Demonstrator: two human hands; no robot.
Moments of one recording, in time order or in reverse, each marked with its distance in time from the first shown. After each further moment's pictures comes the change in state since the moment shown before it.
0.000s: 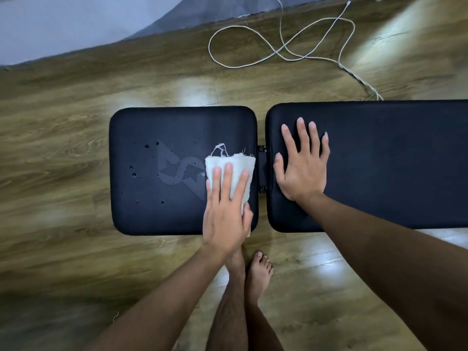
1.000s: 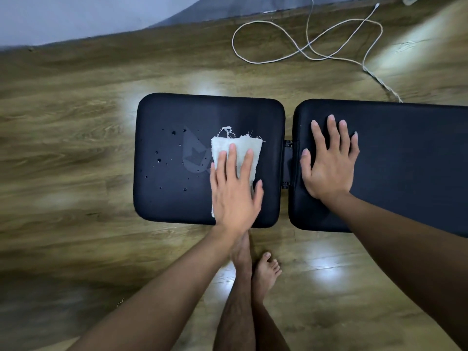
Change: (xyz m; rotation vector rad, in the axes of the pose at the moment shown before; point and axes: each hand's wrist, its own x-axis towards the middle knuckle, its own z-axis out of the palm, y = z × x) left_hand 0.014 -0.020 -0.012 -0.004 0.115 -0.197; right_hand -0.001 0.001 0.002 -0.006 0.022 0.007
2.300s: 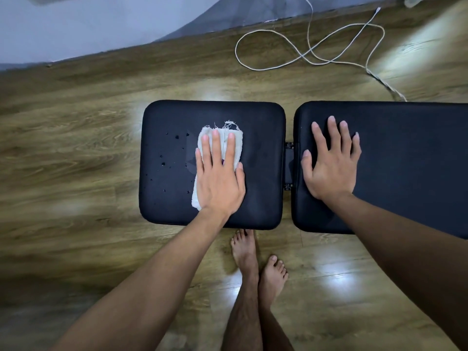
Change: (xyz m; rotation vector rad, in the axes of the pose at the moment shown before) left_hand 0.034 -0.035 -0.001 0.204 0.033 -0.009; right_hand 0.000 -0.003 -0.002 0.021 0.004 0.008
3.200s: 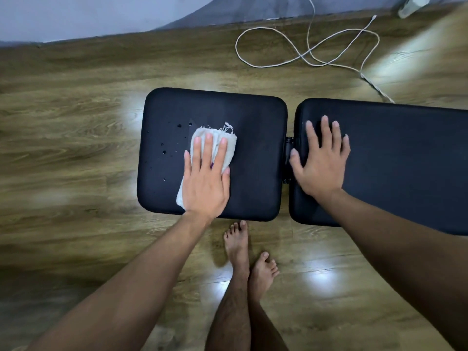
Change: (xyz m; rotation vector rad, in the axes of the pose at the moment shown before) left_hand -0.029 -0.037 0.004 -0.024 0.046 0.071; right_hand -0.008 -0.025 -0.016 0.003 -0.066 -0.017
